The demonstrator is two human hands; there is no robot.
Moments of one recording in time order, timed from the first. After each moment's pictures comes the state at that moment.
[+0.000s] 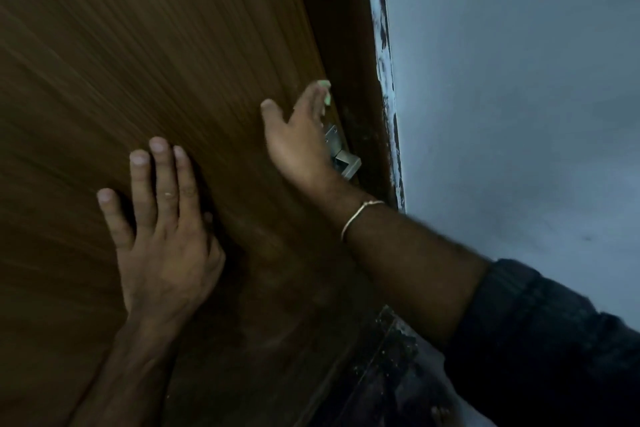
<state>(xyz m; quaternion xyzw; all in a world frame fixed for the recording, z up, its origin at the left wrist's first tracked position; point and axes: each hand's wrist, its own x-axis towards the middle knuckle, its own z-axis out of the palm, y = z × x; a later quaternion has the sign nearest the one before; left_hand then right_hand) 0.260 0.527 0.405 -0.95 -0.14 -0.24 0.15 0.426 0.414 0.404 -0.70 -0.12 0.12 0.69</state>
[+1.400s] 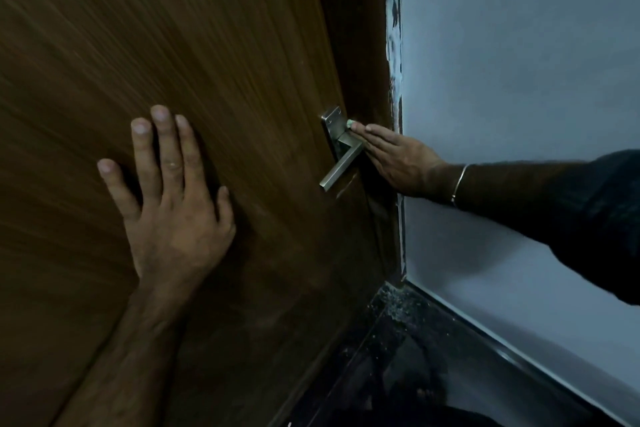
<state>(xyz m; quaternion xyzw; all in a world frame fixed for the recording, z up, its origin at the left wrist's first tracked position) 0.268 0.524 0.390 -0.92 -0.15 -0.27 0.22 0.515 0.296 0.261 -0.73 -0.50 -0.30 -0.36</state>
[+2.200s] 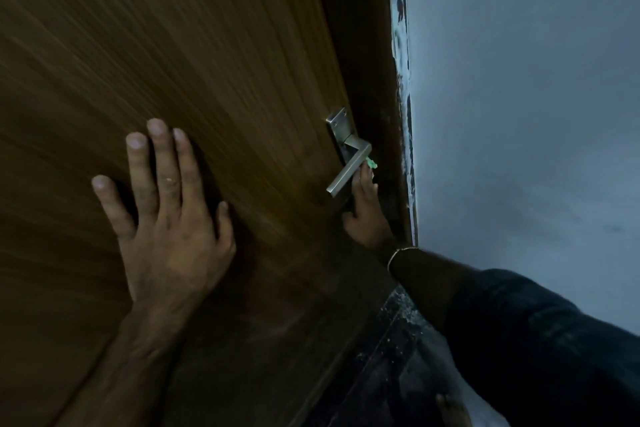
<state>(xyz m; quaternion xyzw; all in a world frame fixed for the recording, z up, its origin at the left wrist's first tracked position) 0.266 0.527 0.391 -0.92 -0.15 -0.27 0.22 0.438 0.387 0.169 -0.82 -0.23 0.05 0.53</state>
